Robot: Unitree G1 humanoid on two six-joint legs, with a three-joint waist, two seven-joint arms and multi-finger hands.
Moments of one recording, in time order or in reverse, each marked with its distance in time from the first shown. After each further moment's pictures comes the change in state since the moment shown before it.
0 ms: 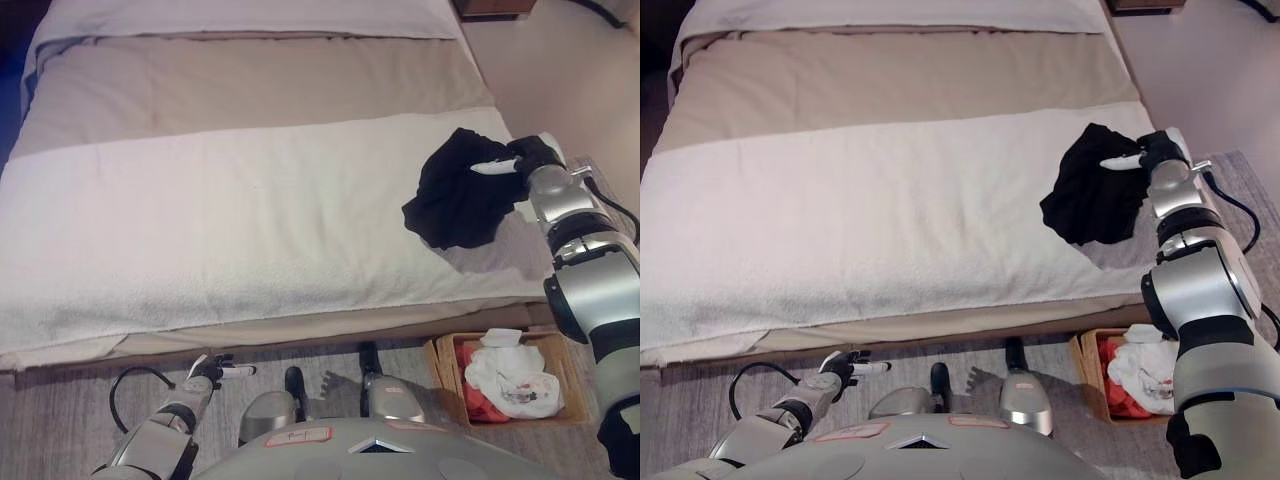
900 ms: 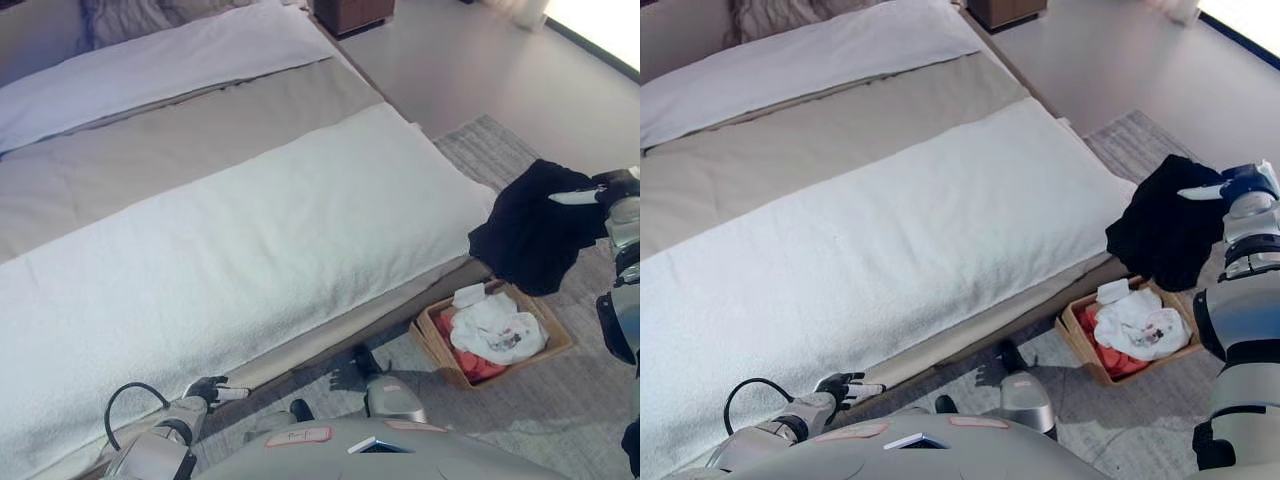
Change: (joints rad) left arm 0.018 0.001 0.000 0.025 0.028 0.005 -0.003; right arm 0.101 -0.210 -0.039 0.053 -0.033 0.022 0.002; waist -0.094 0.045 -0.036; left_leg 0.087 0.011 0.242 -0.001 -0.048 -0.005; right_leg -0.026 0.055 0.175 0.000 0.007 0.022
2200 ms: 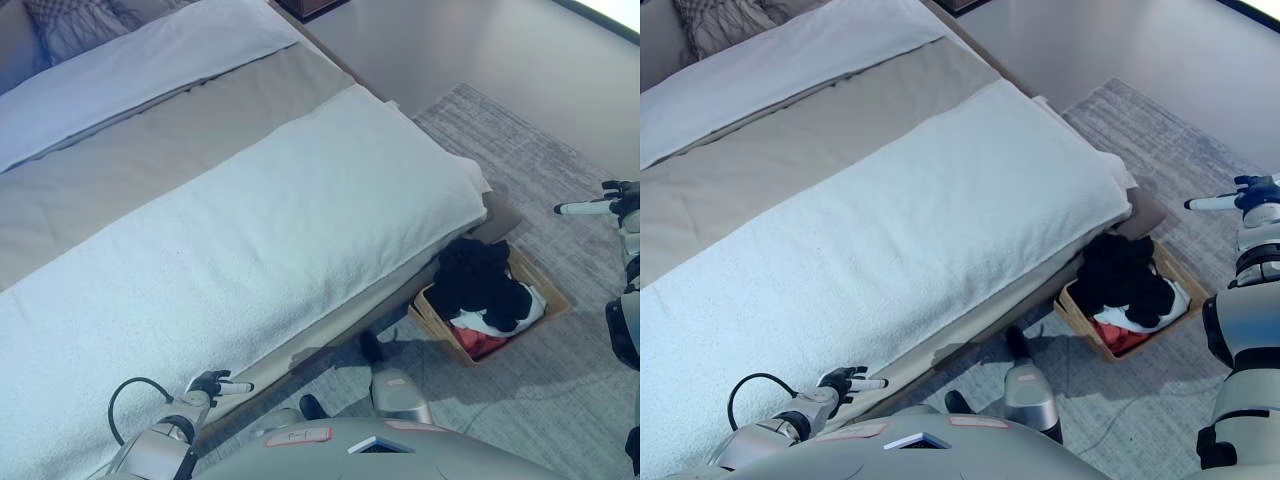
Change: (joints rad) left arm -0.012 -0.004 -0.005 -0.009 0.008 0.001 0.006; right arm 0.032 -0.034 -0.058 0.004 0.000 0.010 -0.001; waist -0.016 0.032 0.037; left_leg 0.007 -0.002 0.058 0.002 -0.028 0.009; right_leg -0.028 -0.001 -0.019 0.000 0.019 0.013
